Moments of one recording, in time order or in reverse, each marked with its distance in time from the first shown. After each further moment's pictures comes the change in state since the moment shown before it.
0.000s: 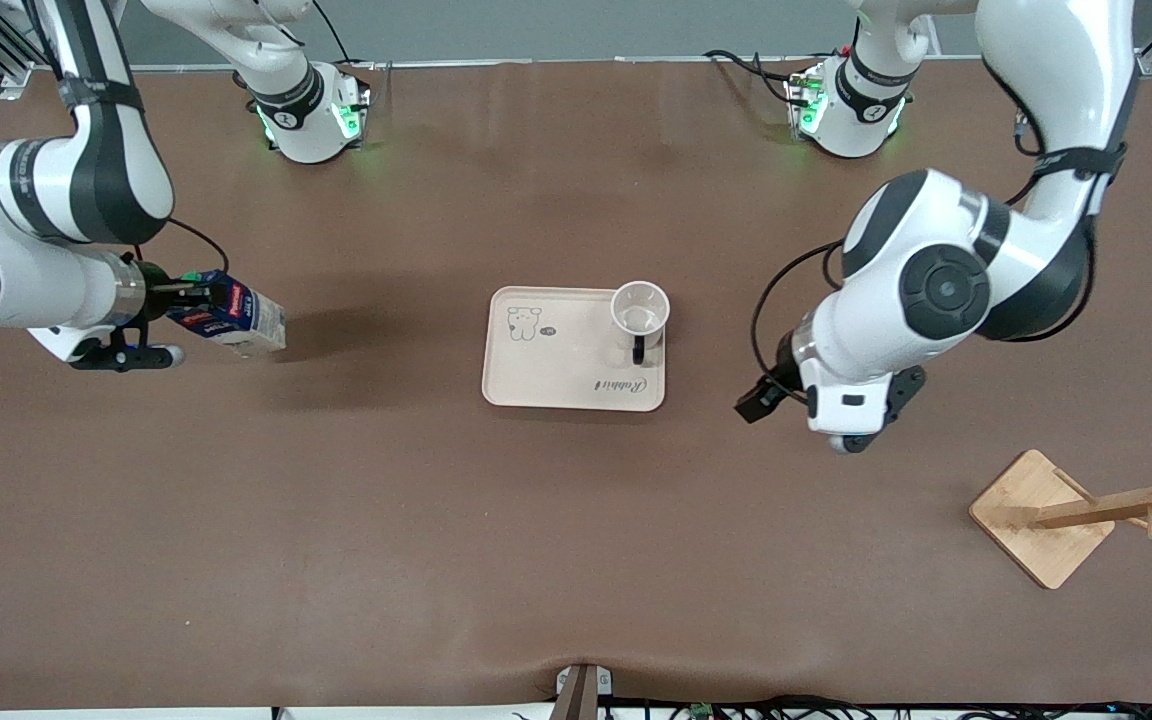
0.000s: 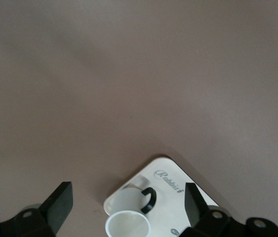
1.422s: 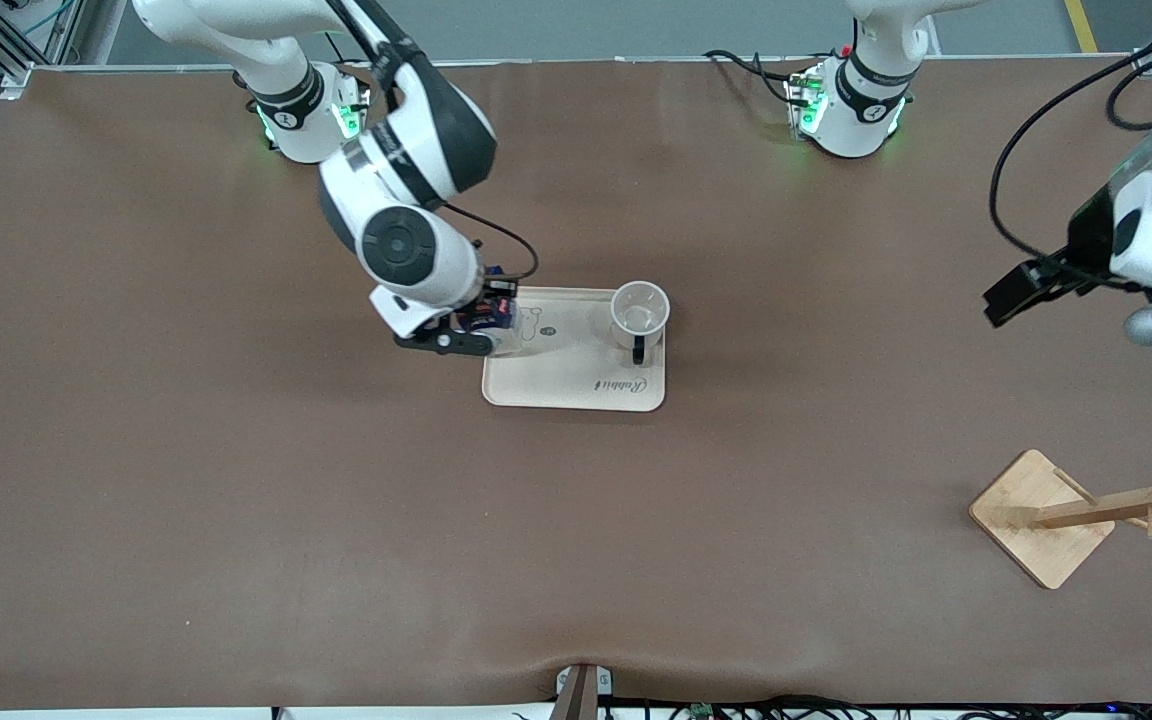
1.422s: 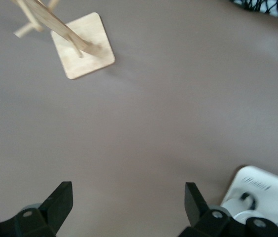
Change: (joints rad) left arm 0.092 -0.368 0.231 0.004 -0.004 -0.250 0.770; right arm 0.590 0.327 0.009 0.310 0.229 0.169 0.683
